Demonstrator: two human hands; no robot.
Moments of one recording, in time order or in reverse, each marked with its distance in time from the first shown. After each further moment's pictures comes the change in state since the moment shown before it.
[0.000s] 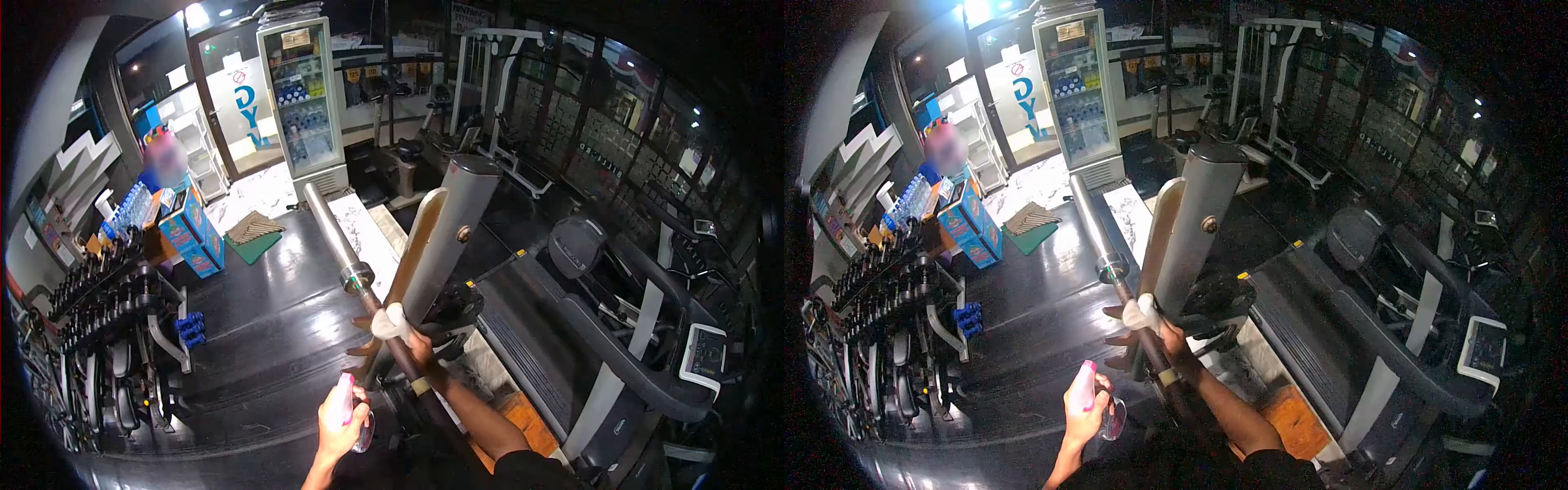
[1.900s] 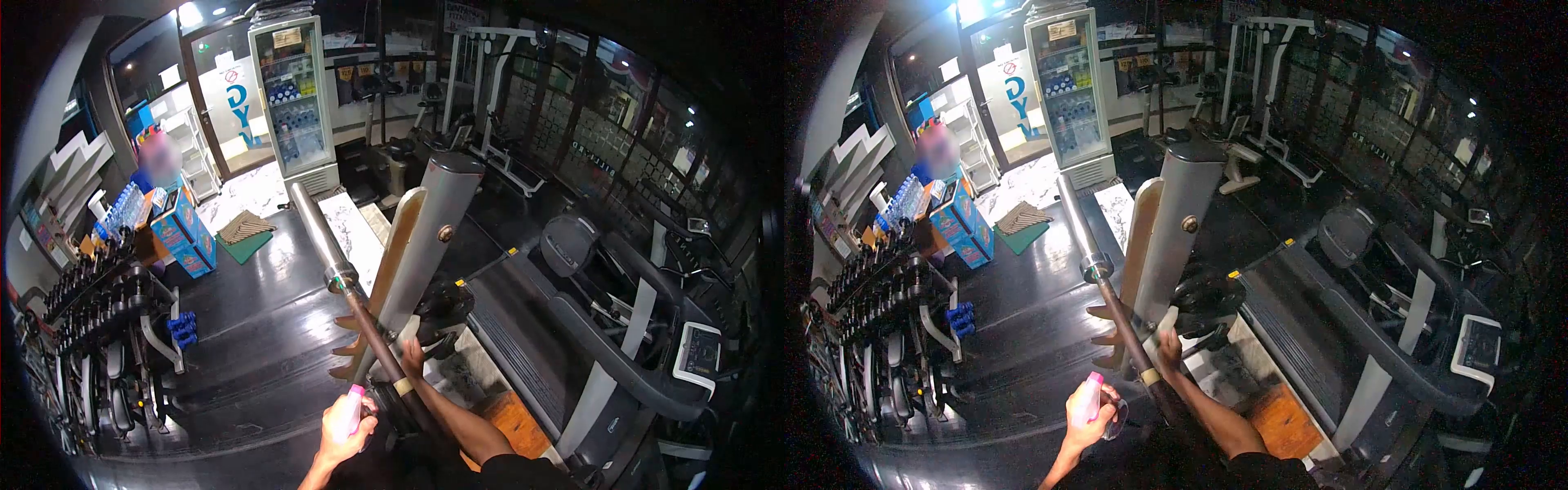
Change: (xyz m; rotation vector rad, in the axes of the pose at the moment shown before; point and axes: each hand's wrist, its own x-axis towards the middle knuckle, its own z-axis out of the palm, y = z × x) left_hand -0.005 0.010 0.023 0.183 -0.123 0.015; right_hand -0.054 0.123 0.032 -0.080 0.412 0.662
